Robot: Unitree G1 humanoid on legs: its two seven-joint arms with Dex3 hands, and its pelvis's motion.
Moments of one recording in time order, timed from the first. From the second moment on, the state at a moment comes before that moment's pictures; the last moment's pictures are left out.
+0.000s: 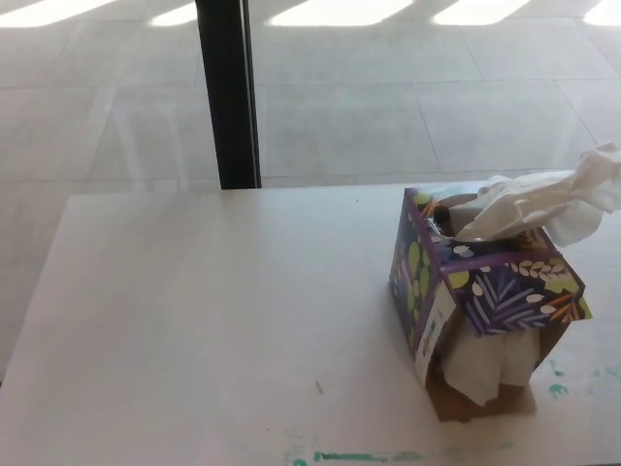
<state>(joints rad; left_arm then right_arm) -0.14 0.64 0.45 1.19 -0.15 0.05 -0.19 -0.53 -0.65 -0.37 0.37 0.21 -0.02 -0.04</state>
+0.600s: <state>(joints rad) -0.12 0.64 0.45 1.18 -0.15 0.05 -0.20 -0.73 -0.71 0.17 0.25 0.03 0.13 0.19</state>
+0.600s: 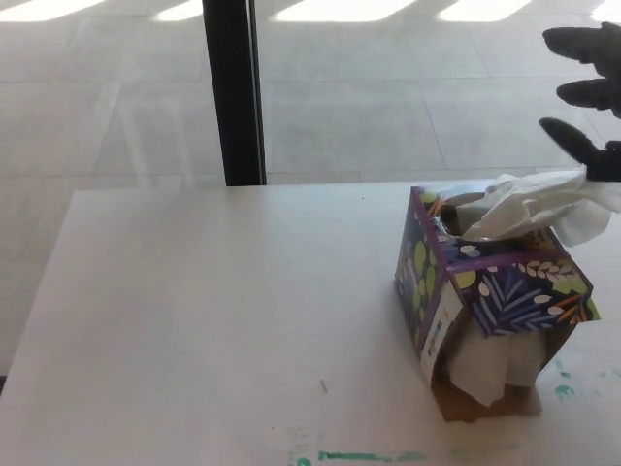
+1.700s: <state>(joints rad) -0.12 0.65 0.43 1.16 -0.16 0.05 -0.20 -0.91 -0.86 0.48 0.40 -0.29 0.13 0.61</state>
